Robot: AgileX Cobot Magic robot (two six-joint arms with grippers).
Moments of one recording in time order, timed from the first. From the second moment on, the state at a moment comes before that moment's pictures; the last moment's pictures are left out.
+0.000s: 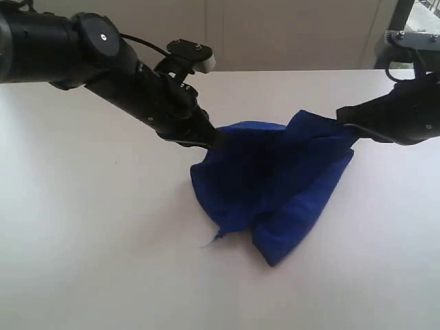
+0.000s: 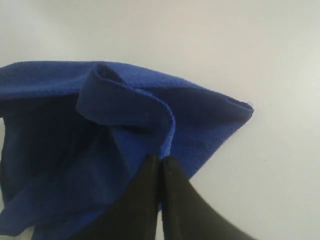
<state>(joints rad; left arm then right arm) -0.59 1.78 -1.30 -0.61 0.59 0.66 -0.07 1.41 -0.85 0.63 0.44 -0.57</state>
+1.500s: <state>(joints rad) -0.58 0.66 -1.09 -0.13 1.18 0.28 -0.07 0.37 -0.88 0.15 0.92 -0.34</state>
